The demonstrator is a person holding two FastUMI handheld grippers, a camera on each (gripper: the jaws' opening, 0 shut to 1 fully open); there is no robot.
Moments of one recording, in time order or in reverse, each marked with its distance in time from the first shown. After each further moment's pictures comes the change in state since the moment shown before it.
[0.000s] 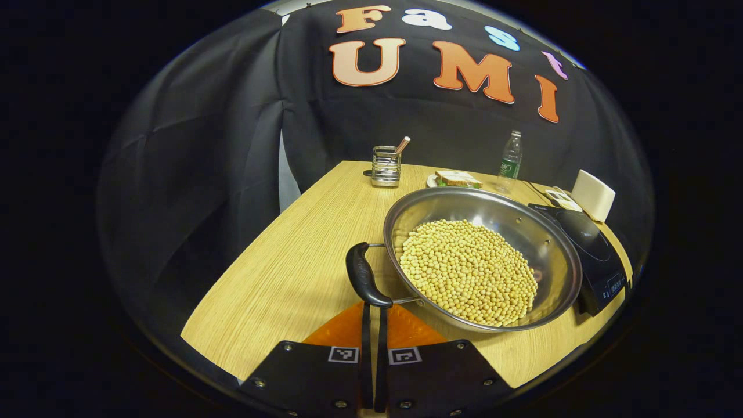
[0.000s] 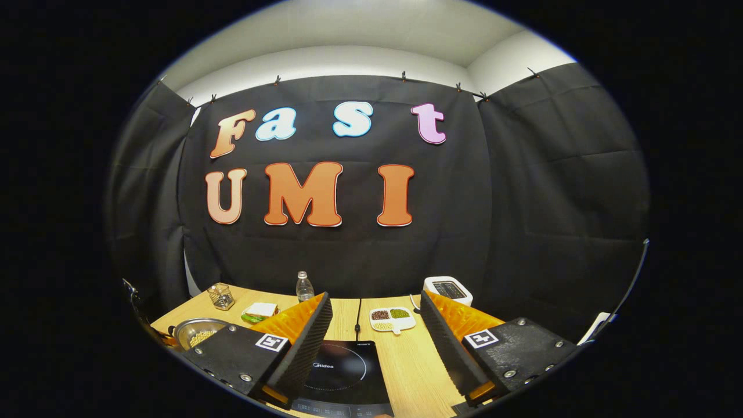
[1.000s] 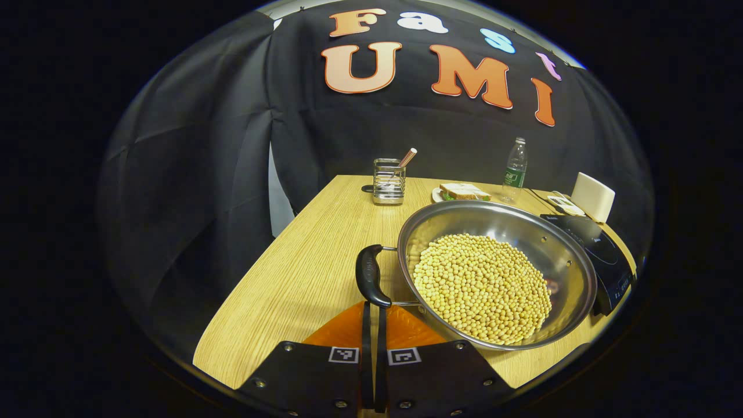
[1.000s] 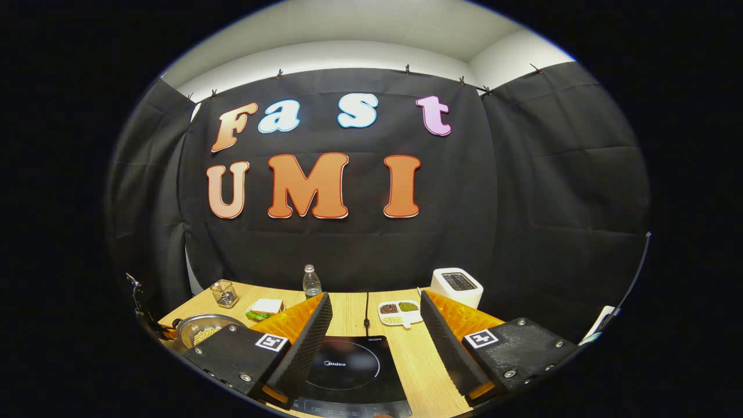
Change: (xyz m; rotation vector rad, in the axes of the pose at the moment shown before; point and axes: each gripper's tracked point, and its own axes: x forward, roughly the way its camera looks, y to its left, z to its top) left arm 0.052 0.023 0.030 0.019 -0.069 -0.070; right arm 0.008 0.031 -0.019 0.011 0.035 0.008
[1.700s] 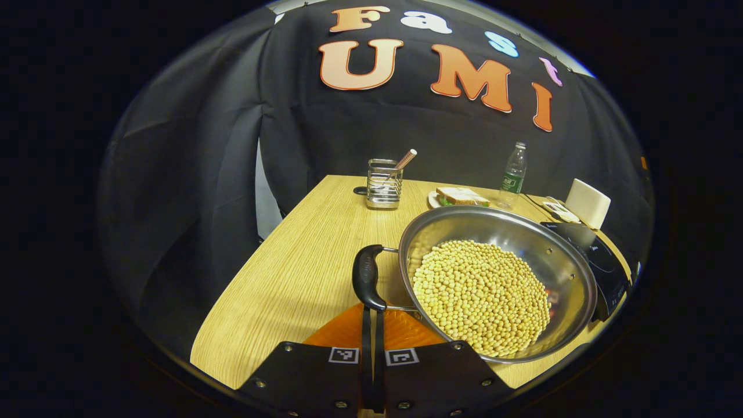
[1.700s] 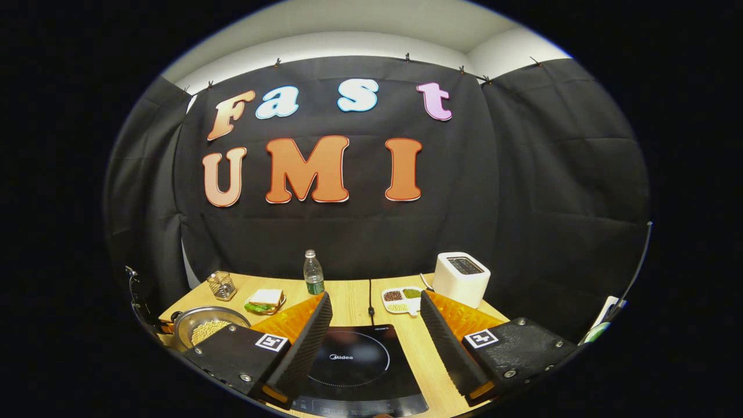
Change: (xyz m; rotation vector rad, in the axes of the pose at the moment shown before) left arm 0.033 0.004 0.009 -0.016 -0.004 -0.058; right arm 0.014 0.022 -0.038 0.007 0.070 -0.014
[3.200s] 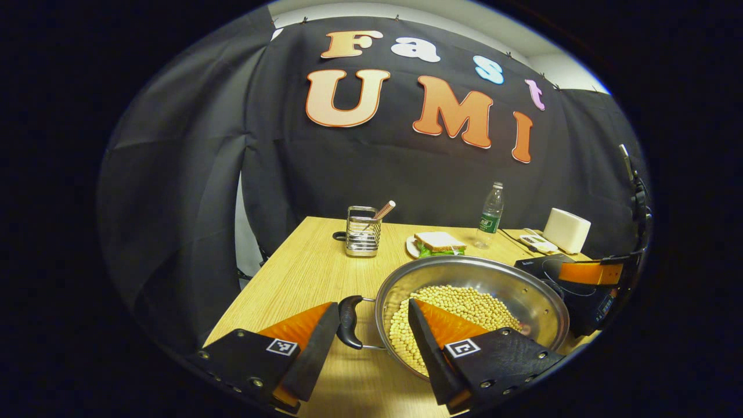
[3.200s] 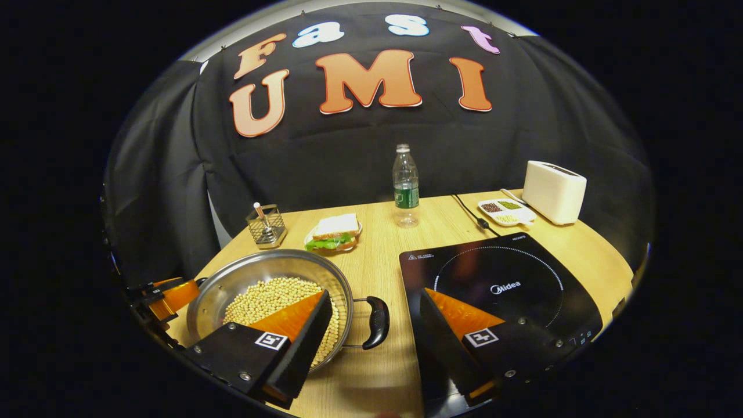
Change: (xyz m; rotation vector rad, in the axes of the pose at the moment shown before) left arm 0.008 -0.015 0.063 -0.003 -0.188 -0.107; right arm 0.053 0.235 -0.199 0.055 0.330 0.137
